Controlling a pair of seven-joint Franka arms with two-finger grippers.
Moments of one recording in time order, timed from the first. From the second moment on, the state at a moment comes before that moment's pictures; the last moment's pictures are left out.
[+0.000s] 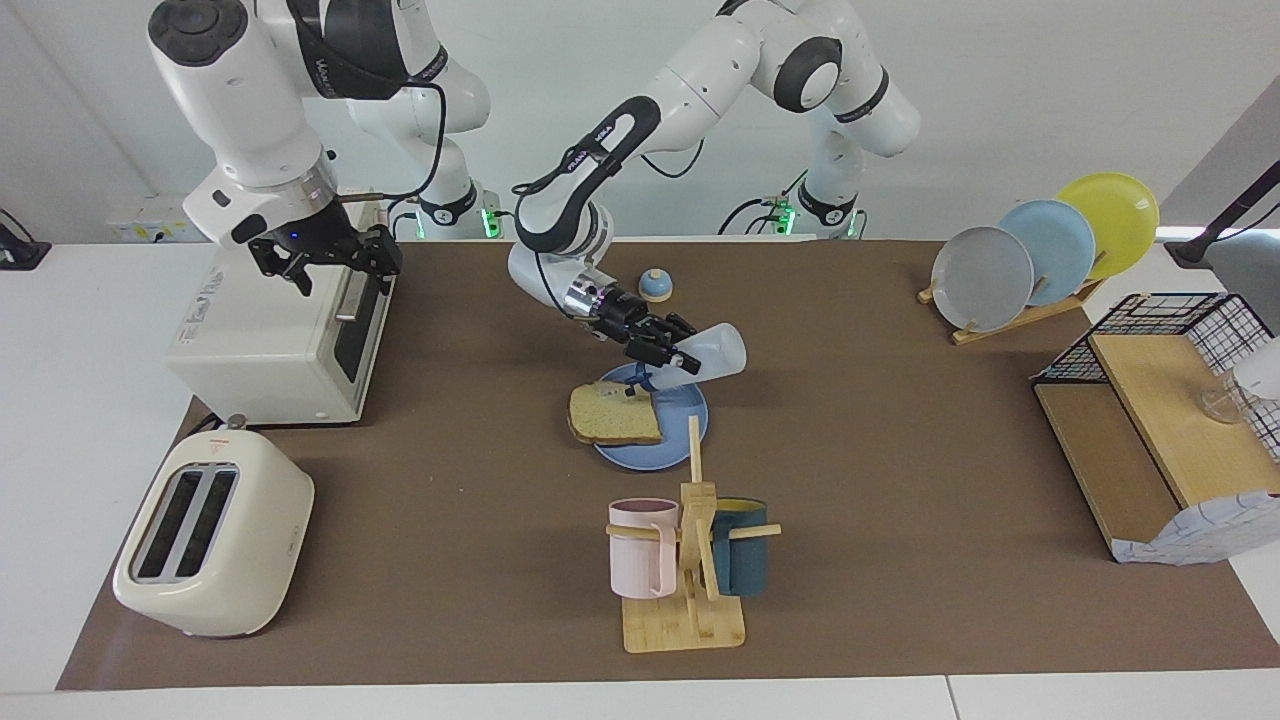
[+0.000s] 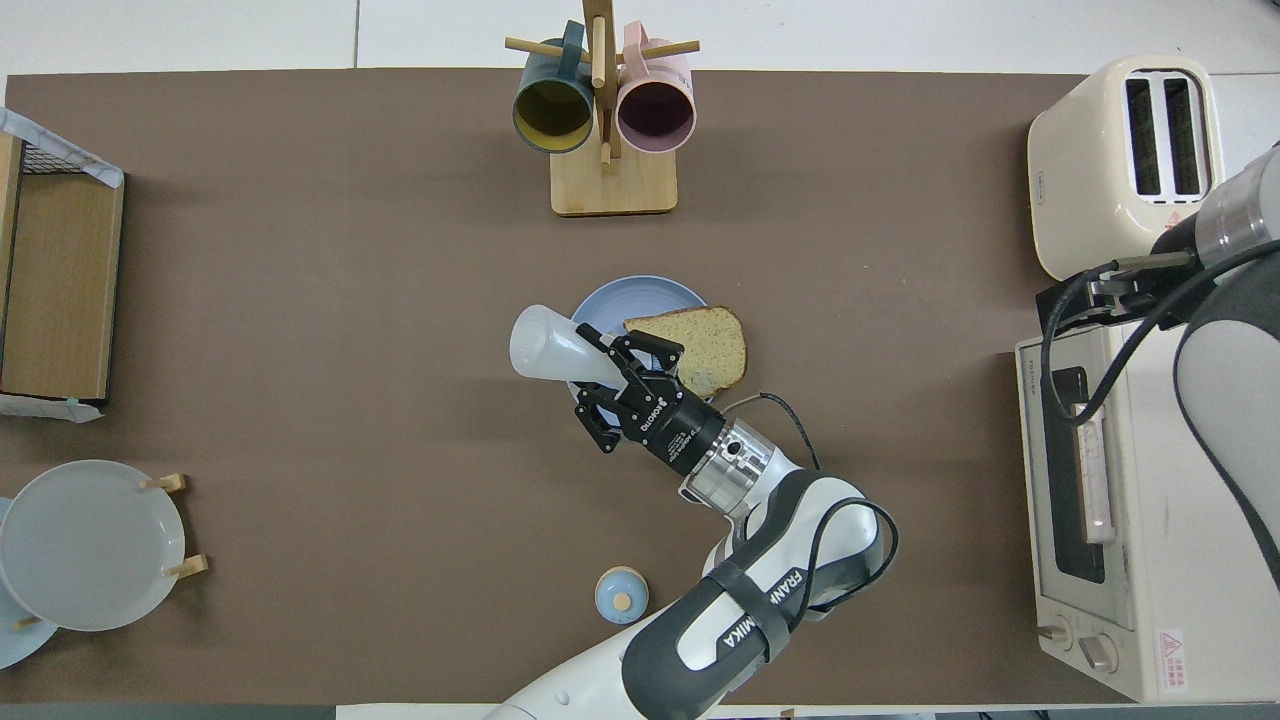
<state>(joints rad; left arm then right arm) -1.04 0.69 -0.08 -1.57 1.37 1.26 0.35 0.06 0.02 0.01 -1.63 -0.05 1.54 0.04</state>
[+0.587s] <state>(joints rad) -0.92 0.70 -0.06 -1.56 1.37 1.36 0.35 0.03 -0.01 0.01 -1.63 -0.02 1.51 0.02</state>
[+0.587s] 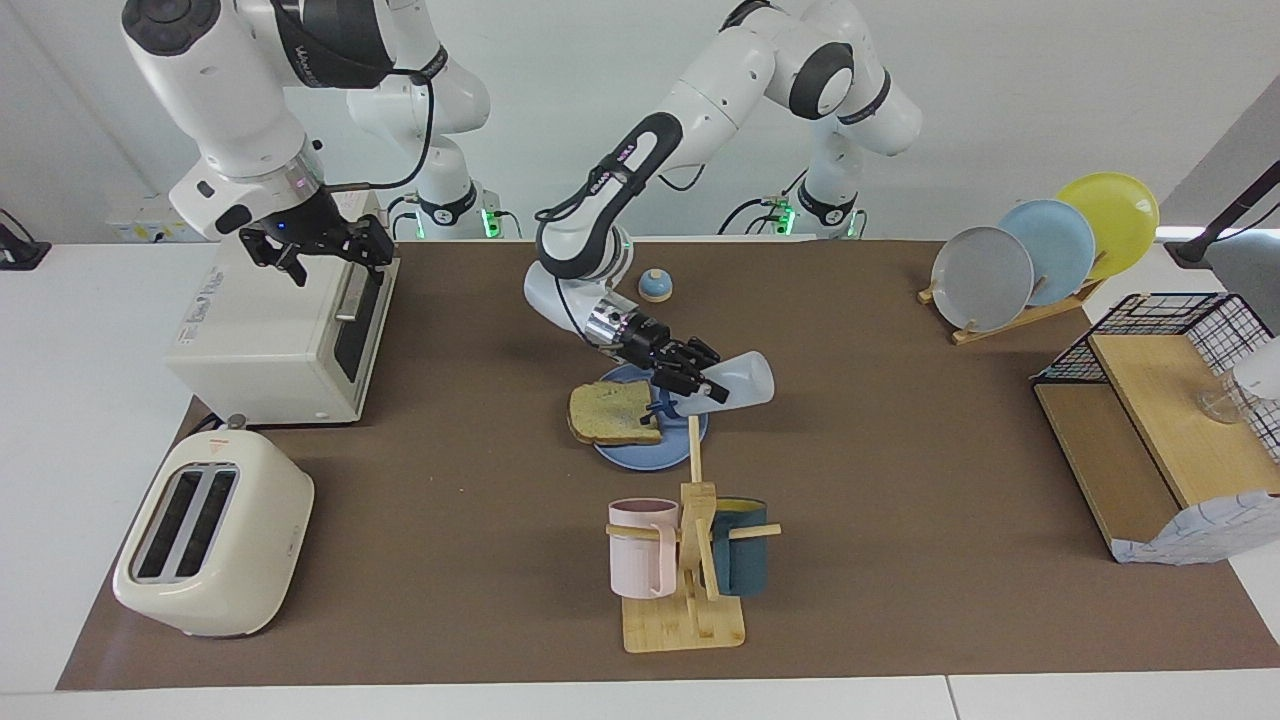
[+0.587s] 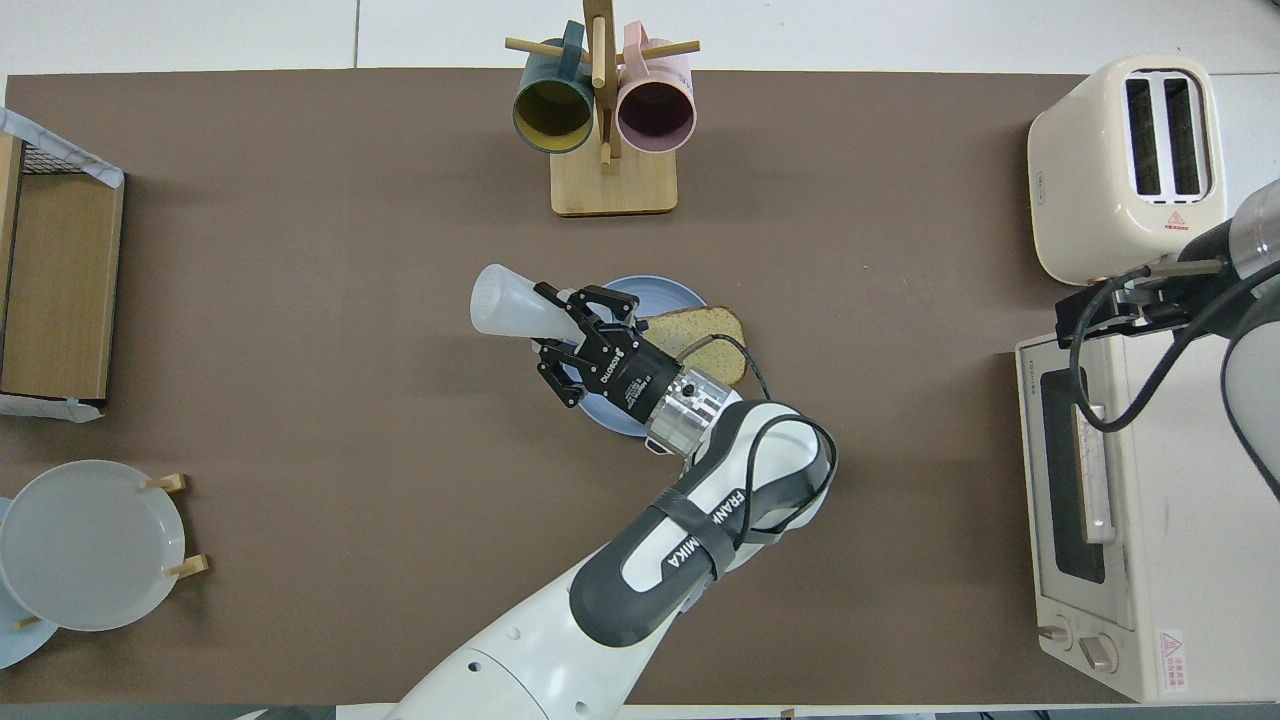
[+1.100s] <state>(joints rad) -1.00 0.71 -0.07 -1.50 1.34 1.35 0.35 0.03 -0.02 0.01 -1.63 -0.01 1.51 -0.01</state>
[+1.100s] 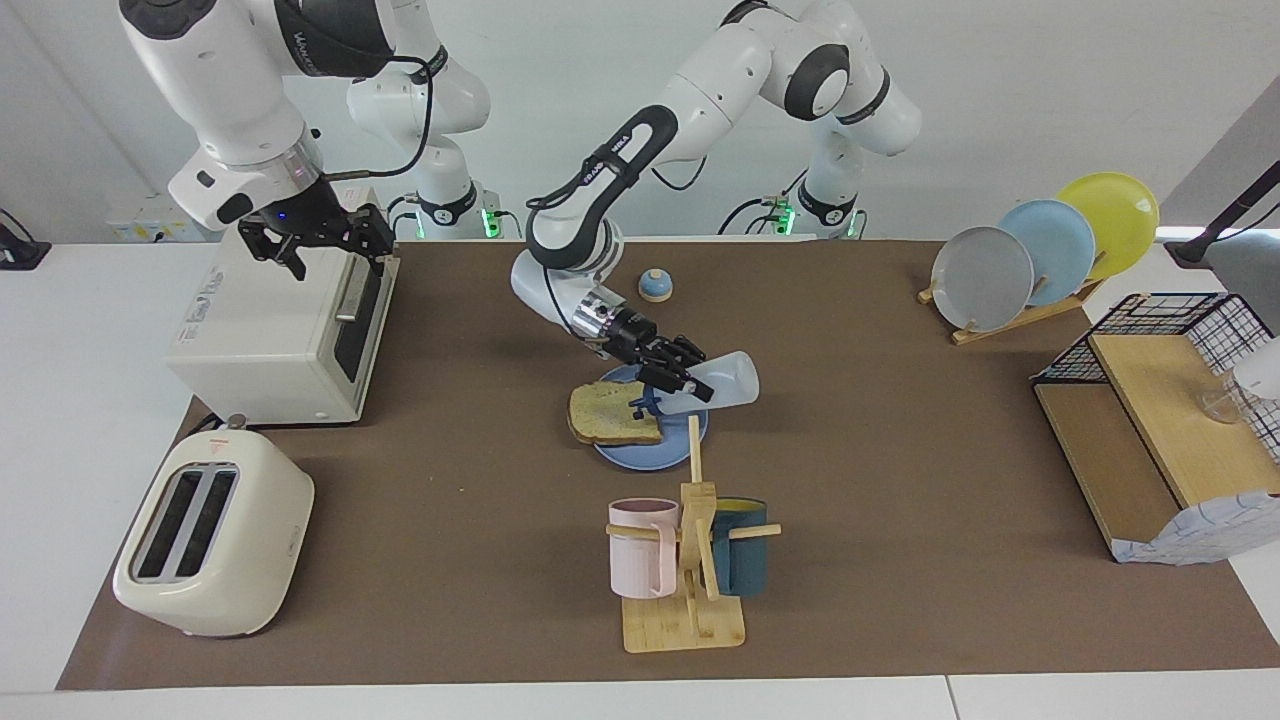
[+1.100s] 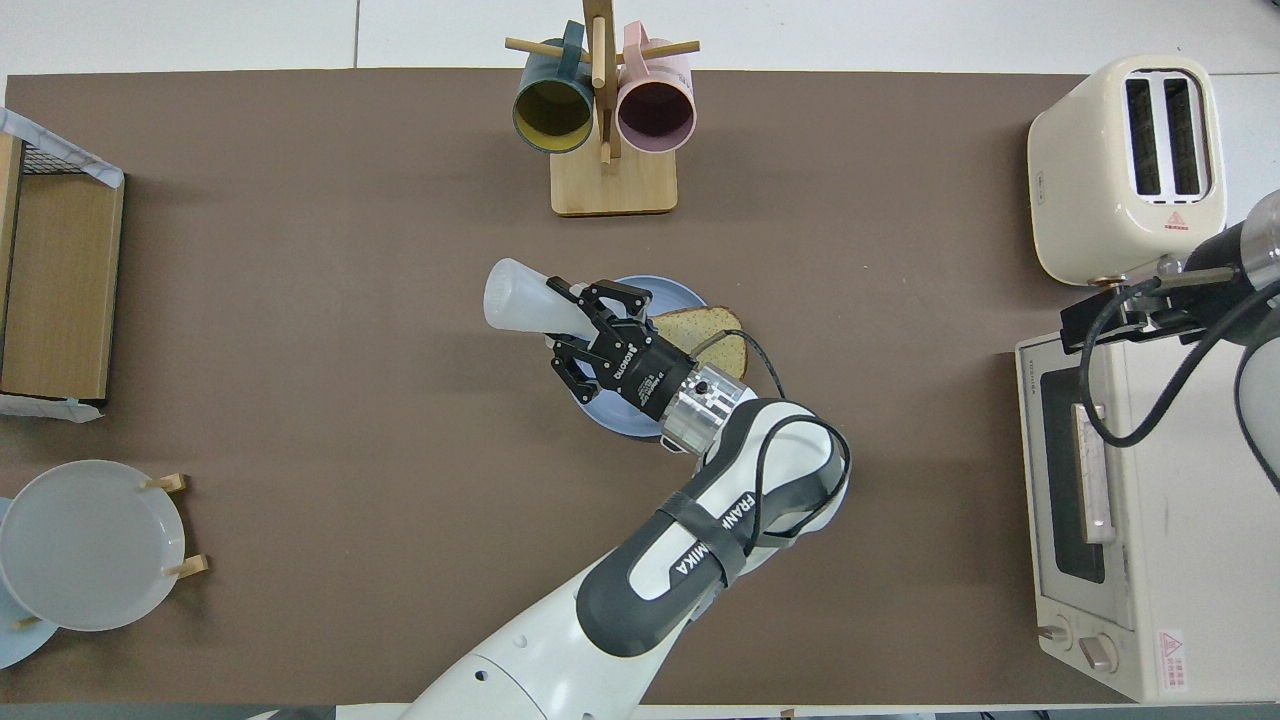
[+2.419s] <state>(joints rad) -0.97 0.73 -0.06 -1.45 1.25 1.36 0.34 0.03 -0.02 0.01 -1.63 -0.01 1.51 -0.01</state>
